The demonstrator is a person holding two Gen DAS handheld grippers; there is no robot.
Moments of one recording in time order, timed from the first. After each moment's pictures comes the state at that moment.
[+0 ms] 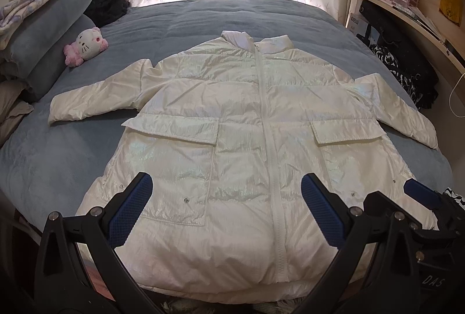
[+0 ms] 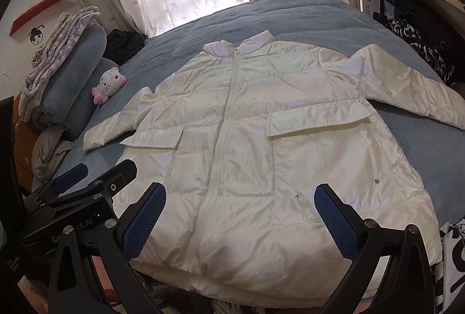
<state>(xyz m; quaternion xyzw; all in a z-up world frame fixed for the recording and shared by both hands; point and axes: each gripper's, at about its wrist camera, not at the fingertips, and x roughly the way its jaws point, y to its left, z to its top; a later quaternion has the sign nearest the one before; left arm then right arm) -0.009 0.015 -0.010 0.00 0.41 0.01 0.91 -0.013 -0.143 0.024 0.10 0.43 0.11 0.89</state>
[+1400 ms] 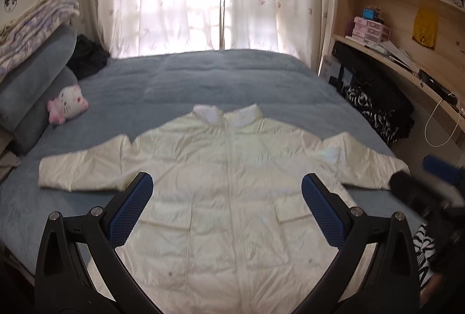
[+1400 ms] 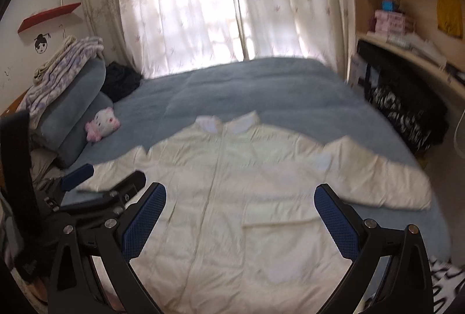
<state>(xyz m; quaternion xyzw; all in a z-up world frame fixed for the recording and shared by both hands) 0.036 -0.024 0.109 0.00 0.30 -0.05 0.95 0.010 -0.174 0.199 0.03 0.30 0.05 0.95</state>
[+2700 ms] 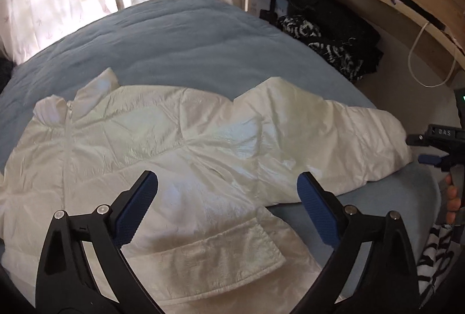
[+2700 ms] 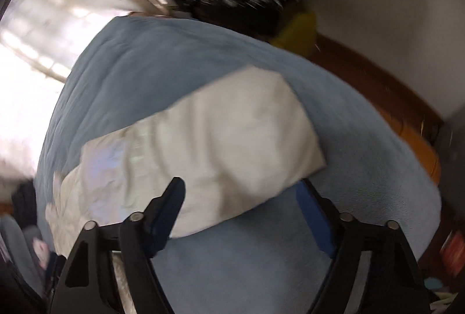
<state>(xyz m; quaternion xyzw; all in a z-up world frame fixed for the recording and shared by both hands) 0.226 -0.317 -0.074 0.07 0.42 -0.21 0.88 0.106 -0.734 -0.055 0.37 0.49 -0.23 0.75</state>
